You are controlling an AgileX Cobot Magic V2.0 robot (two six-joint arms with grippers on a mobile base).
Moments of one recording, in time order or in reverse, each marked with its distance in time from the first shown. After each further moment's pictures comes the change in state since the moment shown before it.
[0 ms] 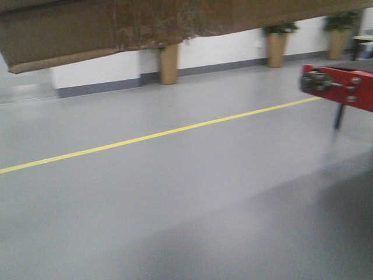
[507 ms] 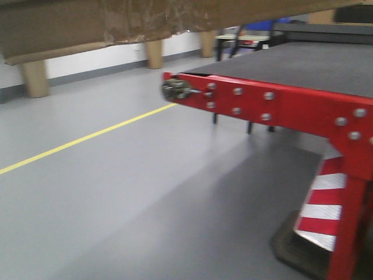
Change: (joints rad) left arm -0.009 0.000 0.000 0.119 -0.018 -0.003; right arm 0.002 0.002 0.002 0.007 -0.033 -0.002
